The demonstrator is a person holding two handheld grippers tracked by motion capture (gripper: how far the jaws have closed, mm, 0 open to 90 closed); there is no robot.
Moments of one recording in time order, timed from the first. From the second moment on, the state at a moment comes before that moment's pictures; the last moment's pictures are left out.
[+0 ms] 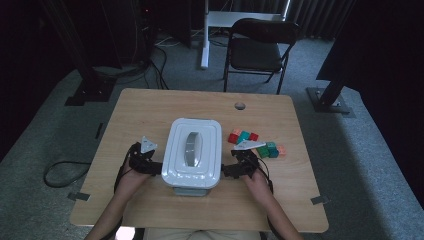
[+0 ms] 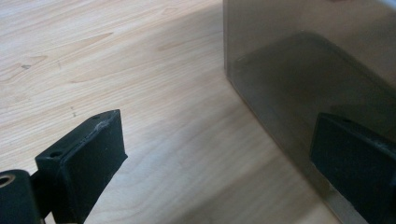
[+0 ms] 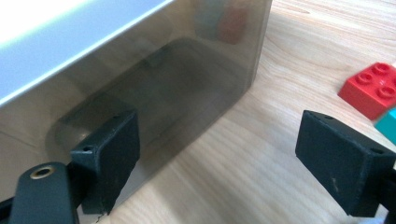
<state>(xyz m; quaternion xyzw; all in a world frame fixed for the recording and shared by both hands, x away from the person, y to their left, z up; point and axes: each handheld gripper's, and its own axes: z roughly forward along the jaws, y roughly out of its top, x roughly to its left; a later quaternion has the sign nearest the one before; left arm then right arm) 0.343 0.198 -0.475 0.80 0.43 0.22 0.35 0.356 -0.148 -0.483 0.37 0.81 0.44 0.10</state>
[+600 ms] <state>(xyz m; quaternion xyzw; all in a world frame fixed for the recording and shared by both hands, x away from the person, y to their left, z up) 0.314 0.169 -0.472 0.82 0.39 0.21 0.36 0.324 -0.182 -0.484 0.38 0.80 0.45 0.10</state>
